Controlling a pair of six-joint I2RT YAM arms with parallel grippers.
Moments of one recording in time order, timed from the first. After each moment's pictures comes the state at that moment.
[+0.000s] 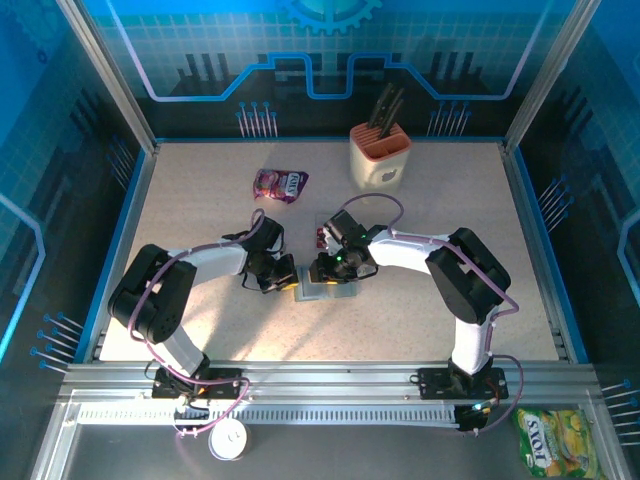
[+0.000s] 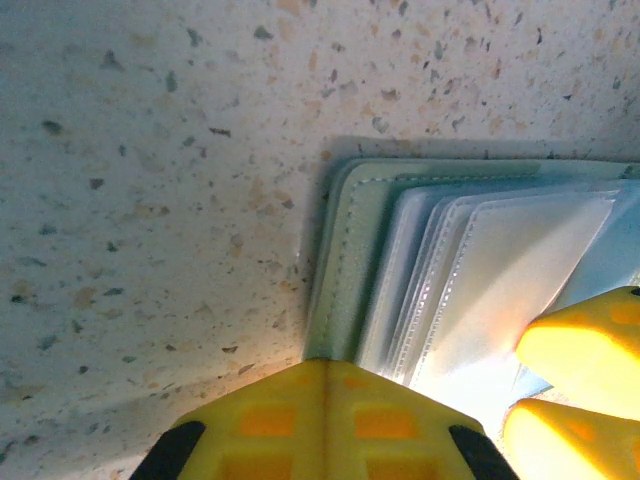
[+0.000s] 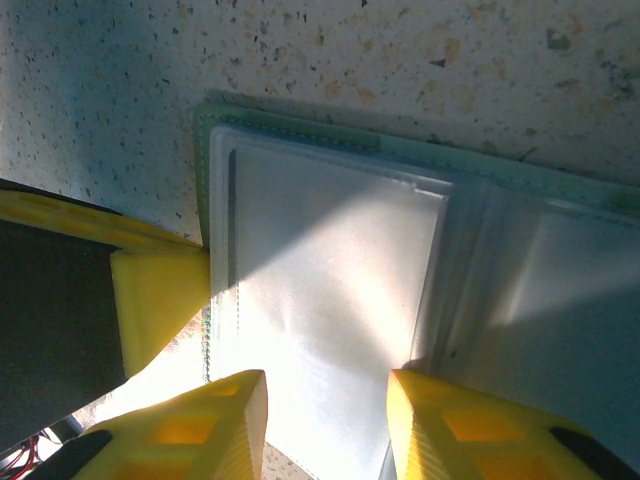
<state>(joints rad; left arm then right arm) -0.42 1.66 0.81 -0.39 0.42 -0.82 0.71 1.88 1.13 -0.39 -0.43 0.63</state>
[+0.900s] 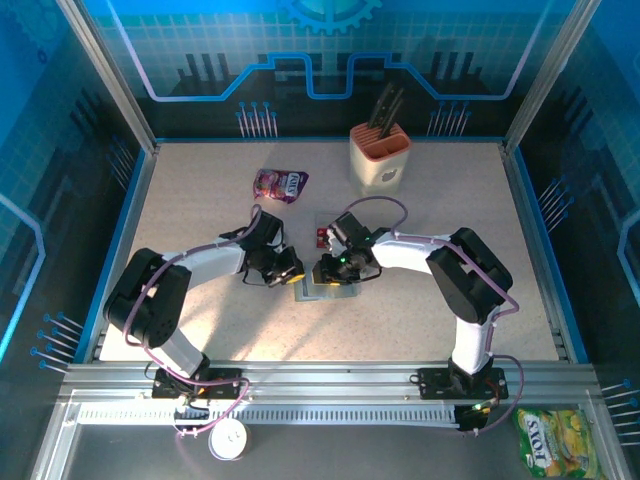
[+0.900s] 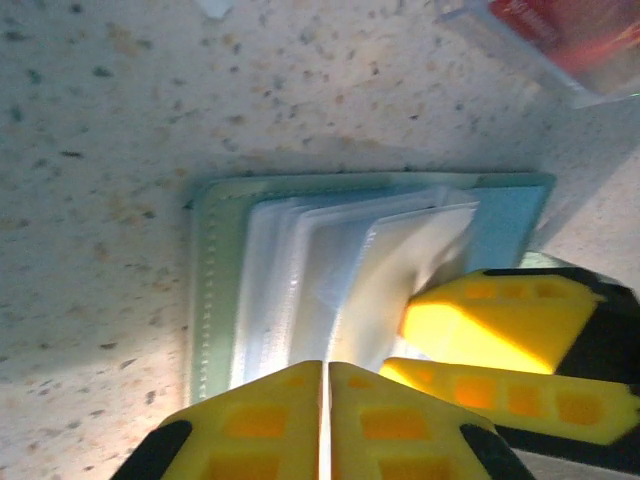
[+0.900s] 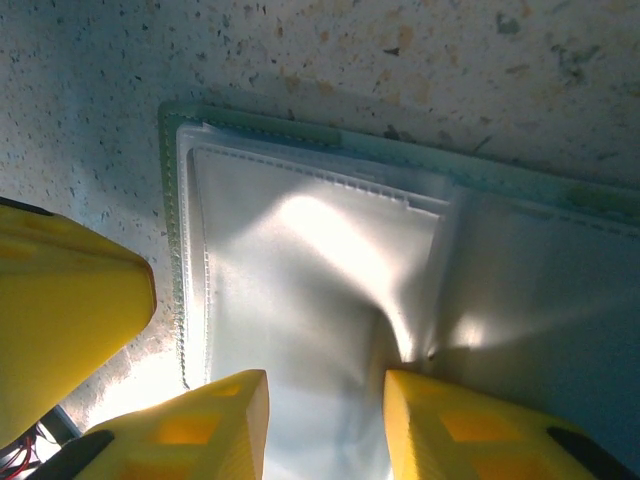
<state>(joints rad) -0.42 1.62 0.83 -0.32 0.49 -0.90 0.69 1.87 1.08 -0.34 -0.45 0.63</state>
